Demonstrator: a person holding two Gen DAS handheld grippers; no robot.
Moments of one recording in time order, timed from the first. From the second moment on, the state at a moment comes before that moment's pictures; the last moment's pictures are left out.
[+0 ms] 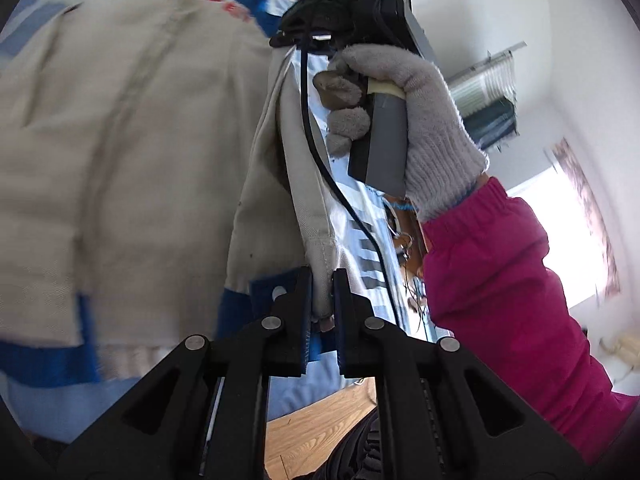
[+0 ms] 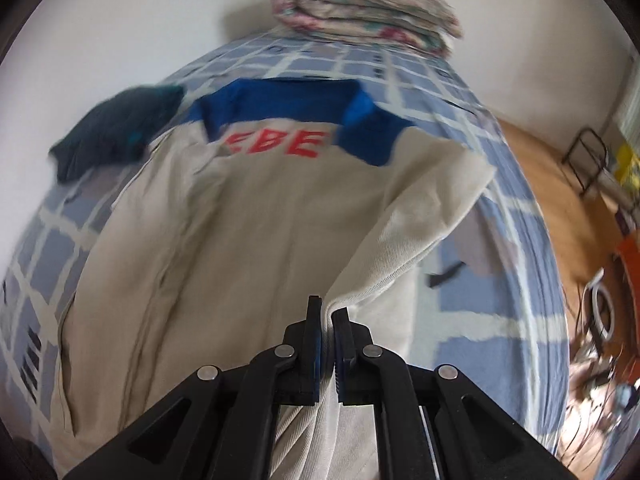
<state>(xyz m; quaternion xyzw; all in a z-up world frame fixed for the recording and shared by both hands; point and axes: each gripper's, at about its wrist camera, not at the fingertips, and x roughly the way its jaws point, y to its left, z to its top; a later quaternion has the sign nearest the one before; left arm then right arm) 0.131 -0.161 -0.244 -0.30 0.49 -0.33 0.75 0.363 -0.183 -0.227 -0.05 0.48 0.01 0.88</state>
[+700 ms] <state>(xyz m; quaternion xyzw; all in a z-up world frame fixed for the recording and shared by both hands) 0.126 -0.134 -0.261 -0.29 0.50 -0.29 0.76 0.326 -0.209 -0.183 0.07 0.46 0.13 0.88</state>
